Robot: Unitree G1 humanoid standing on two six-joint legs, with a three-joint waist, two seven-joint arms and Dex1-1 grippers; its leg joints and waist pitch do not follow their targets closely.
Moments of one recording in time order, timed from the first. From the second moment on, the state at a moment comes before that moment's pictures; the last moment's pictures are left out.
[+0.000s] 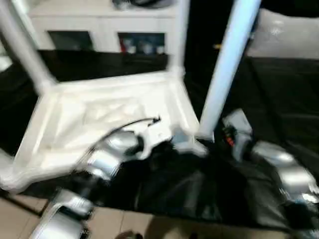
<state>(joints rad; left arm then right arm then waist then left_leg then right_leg) -0.55 0.13 -0.35 0.40 0.14 0.30 -0.83 -0.33 -0.29 0.00 0.12 0.14 0.50 0.58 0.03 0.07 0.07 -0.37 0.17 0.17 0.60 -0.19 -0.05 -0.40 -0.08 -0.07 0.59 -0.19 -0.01</state>
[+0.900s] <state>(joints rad) -0.56 0.15 -0.37 0.39 0.16 0.23 -0.78 -0.27 -0.36 -0.01 0.10 0.15 0.42 0.65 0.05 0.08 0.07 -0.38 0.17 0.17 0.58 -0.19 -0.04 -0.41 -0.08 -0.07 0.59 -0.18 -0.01</state>
